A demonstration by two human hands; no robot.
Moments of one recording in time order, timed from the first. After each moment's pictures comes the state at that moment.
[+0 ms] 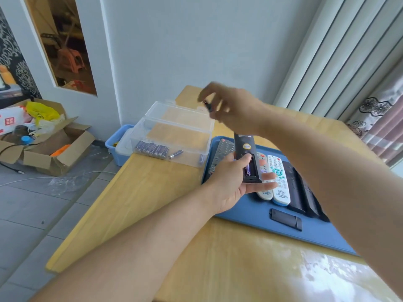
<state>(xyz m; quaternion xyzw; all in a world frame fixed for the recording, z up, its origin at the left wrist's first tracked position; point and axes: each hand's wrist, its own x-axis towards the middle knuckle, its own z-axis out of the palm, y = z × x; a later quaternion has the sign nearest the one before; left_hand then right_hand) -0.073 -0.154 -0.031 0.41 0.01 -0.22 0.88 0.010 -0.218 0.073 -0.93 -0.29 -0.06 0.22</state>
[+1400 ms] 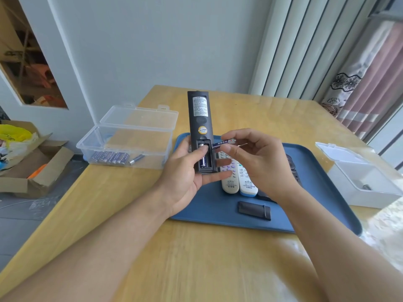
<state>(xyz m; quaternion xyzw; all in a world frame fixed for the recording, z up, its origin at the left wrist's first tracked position) -0.075 -0.152 -0.025 0.45 -0.08 -0.16 0.88 -0.083 -0.321 -0.008 -0.77 -0.14 -0.15 0.61</state>
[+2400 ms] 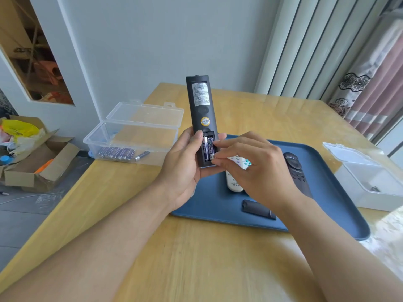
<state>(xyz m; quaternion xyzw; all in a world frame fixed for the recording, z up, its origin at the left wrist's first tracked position) -0.073 -0.148 -0.021 0.49 -0.08 -0.10 0.86 -0.085 -0.315 -0.024 -0.84 -0.29 -0.34 0.30</state>
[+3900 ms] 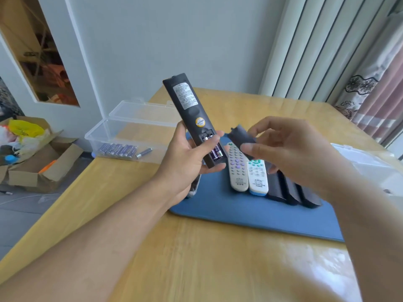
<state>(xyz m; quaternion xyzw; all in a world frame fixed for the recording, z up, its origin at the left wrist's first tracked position) -0.071 -0.147 -0.026 0.56 -0.10 -0.04 0.82 -0.111 -0.334 0.038 -0.90 -0.06 -0.05 0.44</state>
